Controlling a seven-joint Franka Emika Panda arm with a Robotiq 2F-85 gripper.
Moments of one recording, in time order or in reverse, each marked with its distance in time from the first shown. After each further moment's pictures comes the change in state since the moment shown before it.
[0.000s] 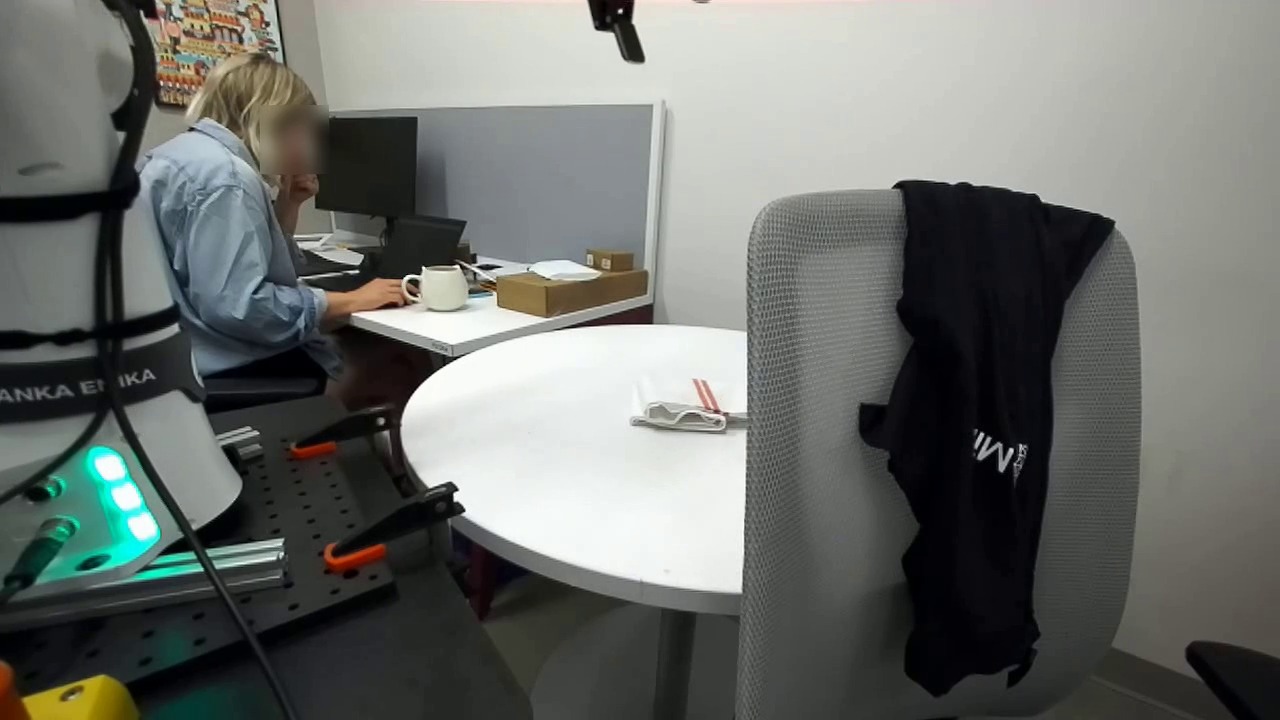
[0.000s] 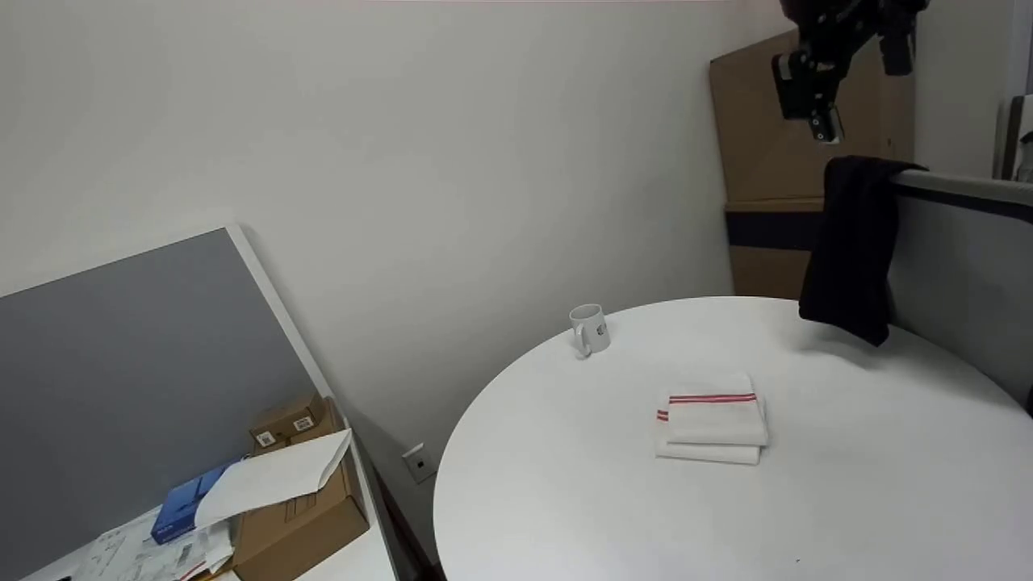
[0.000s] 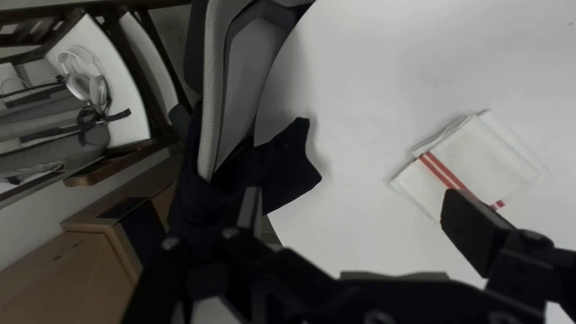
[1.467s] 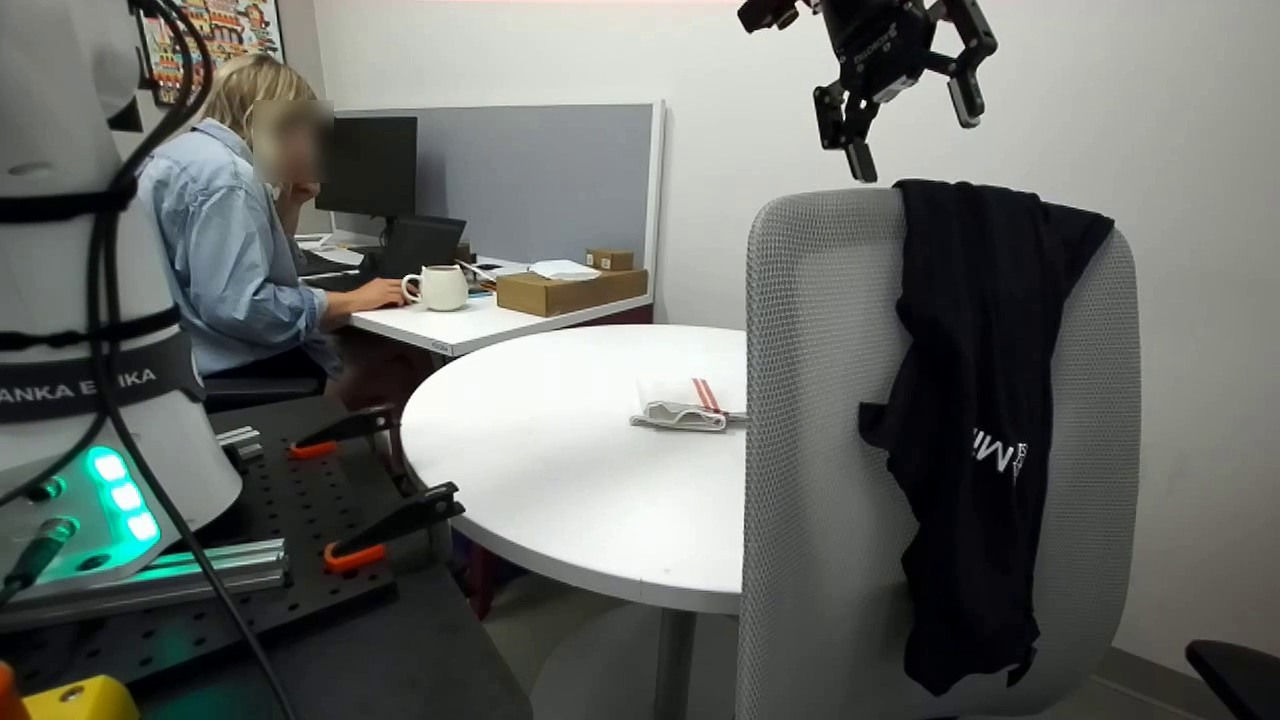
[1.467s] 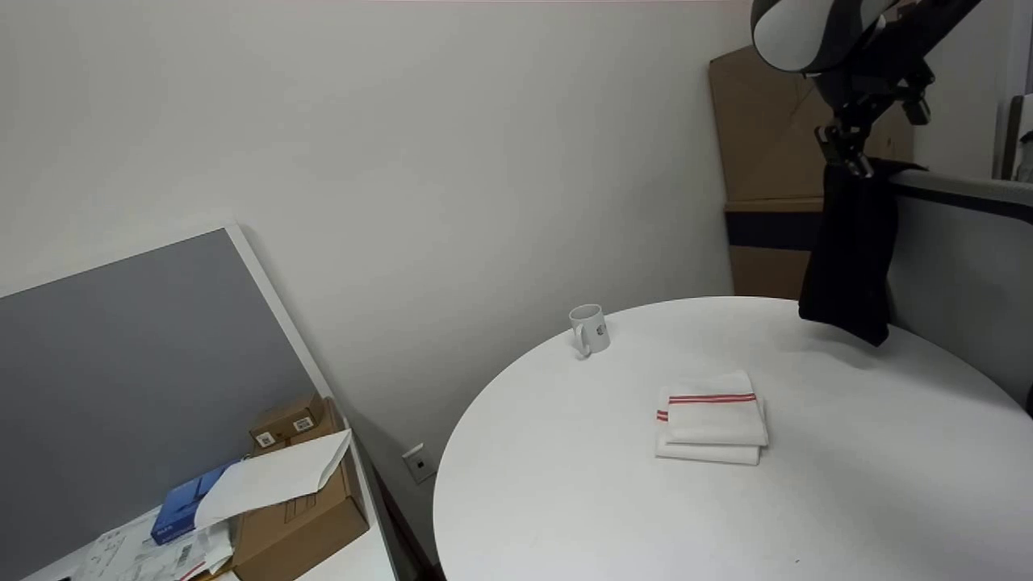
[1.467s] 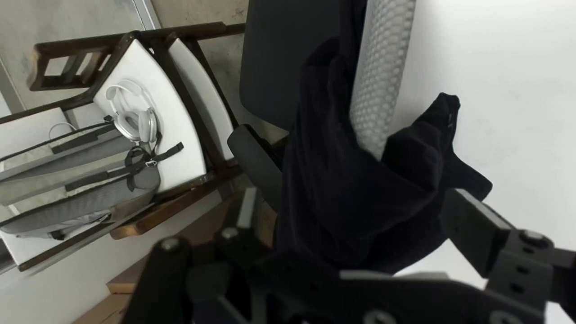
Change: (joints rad) arm -0.046 0.622 -0.246 0.414 -0.142 0.155 0.018
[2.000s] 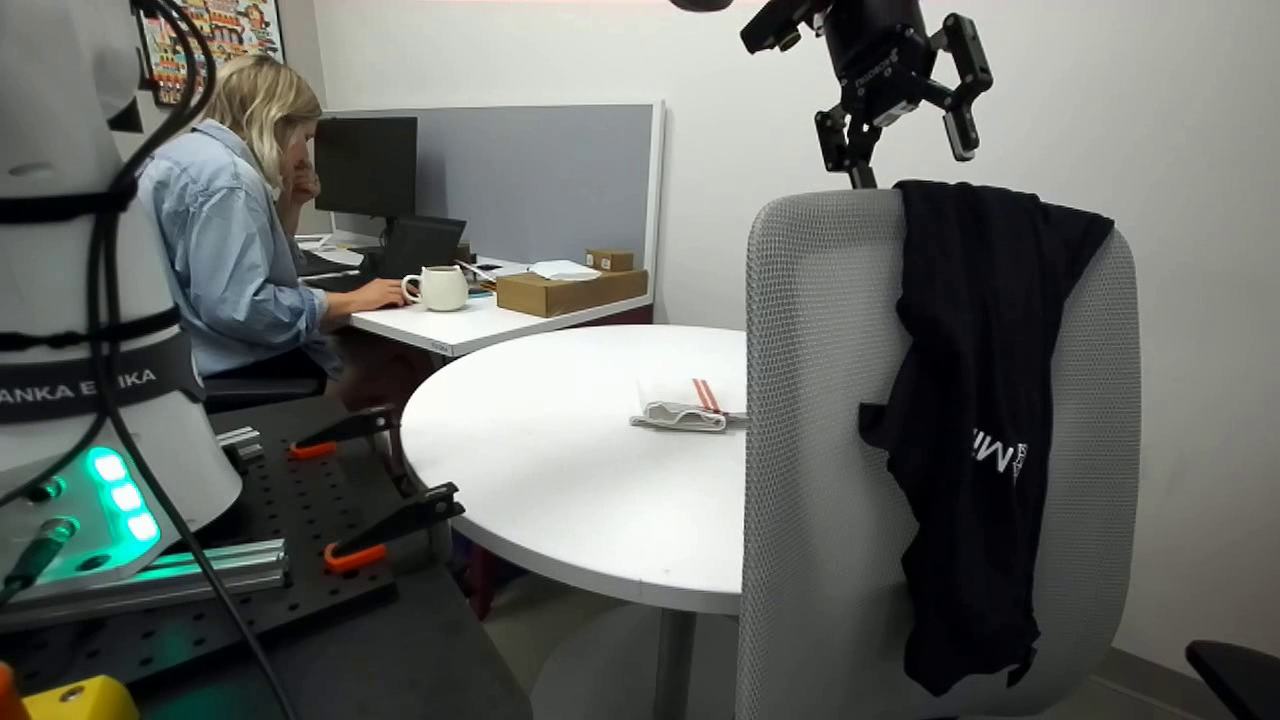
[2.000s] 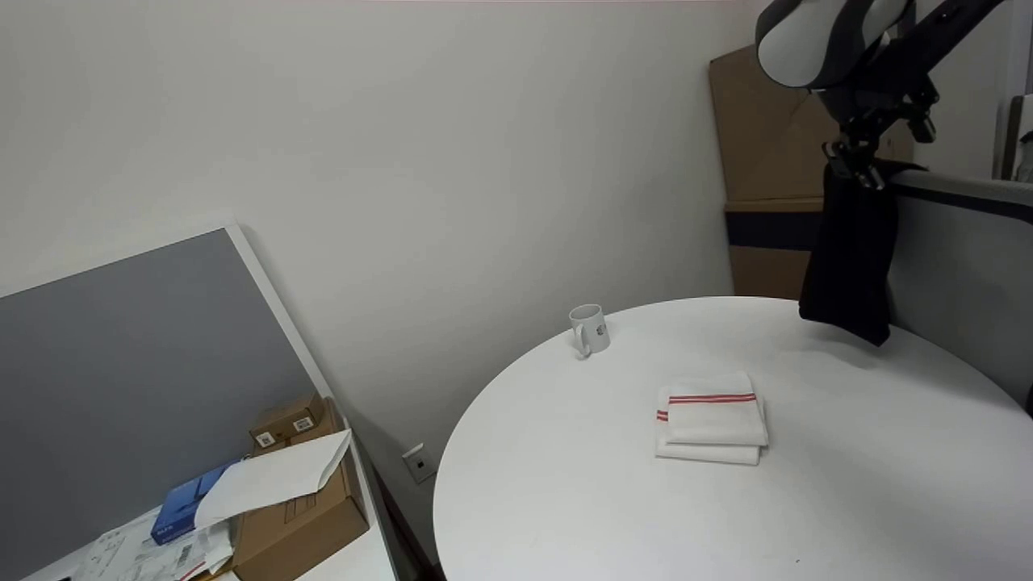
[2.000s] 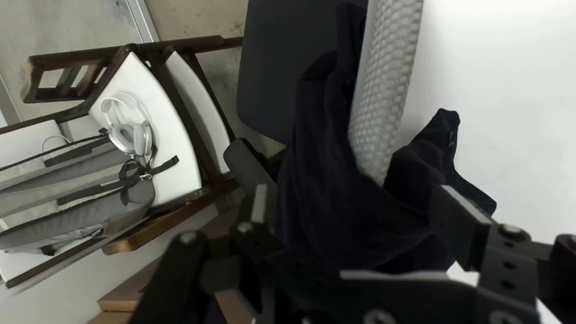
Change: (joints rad) arm 0.000 0.032 -0.010 0.000 0.002 0.000 0.000
